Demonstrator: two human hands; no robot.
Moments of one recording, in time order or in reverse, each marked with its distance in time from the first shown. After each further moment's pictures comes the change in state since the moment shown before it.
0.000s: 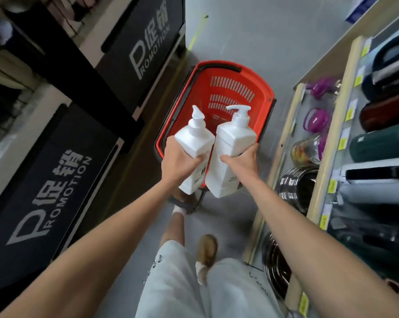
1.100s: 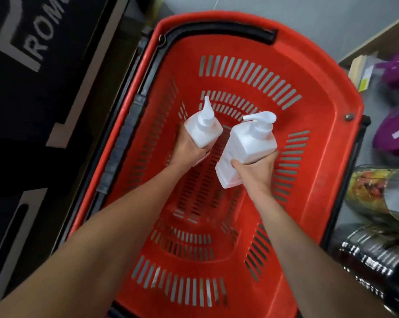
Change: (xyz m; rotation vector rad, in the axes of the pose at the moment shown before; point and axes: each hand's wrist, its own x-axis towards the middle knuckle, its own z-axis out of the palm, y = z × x) left_hand 0.392 -0.212 0.277 -0.129 -0.154 -0.039; right_hand 0.411 0.114 0.152 0.038 0.237 0.141
